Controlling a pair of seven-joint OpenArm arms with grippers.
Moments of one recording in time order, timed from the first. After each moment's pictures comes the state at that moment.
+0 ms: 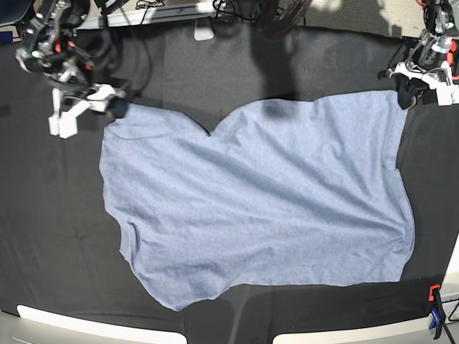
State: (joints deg) left arm 27.9 -14.1 -26.6 84.6 -35.8 -29.0 15.7; right arm -15.9 6.3 31.9 97.3 36.7 27.7 -58.2
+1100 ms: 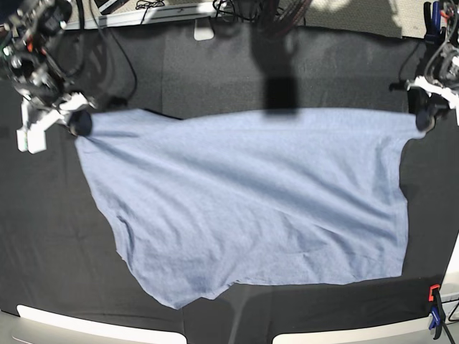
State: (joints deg) left arm 29.1 -21.2 -26.8 95.3 -38.8 -29.3 19.3; right arm -14.4 6.4 45.4 110.6 41.0 34.4 -68.7
